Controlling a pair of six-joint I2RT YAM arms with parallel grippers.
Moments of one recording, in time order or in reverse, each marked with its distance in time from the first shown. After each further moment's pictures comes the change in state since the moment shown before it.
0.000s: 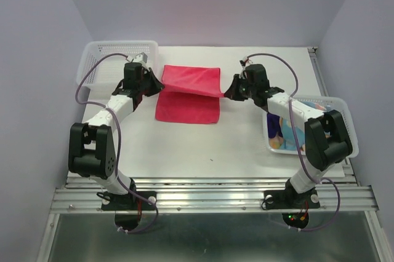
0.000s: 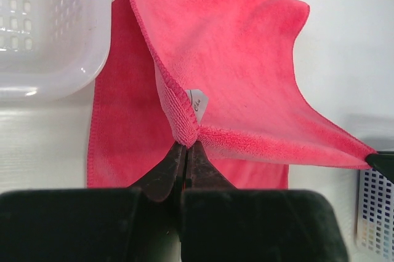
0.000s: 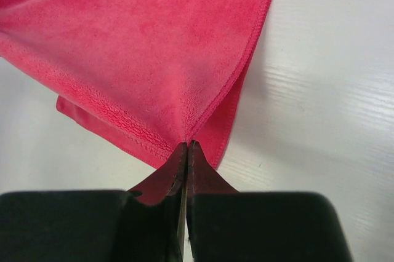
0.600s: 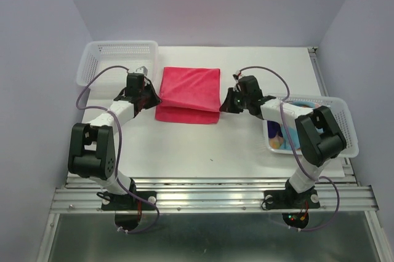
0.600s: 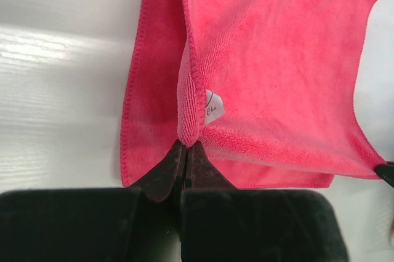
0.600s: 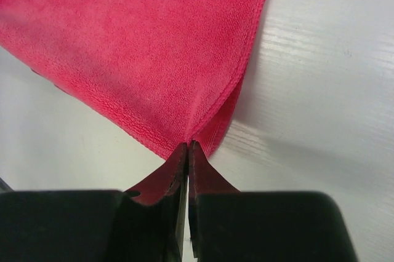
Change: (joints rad) left arm -0.002 -0.023 -0.113 -0.076 -0.072 0.005; right arm 0.053 0.047 -0.113 0.049 -0.047 0.047
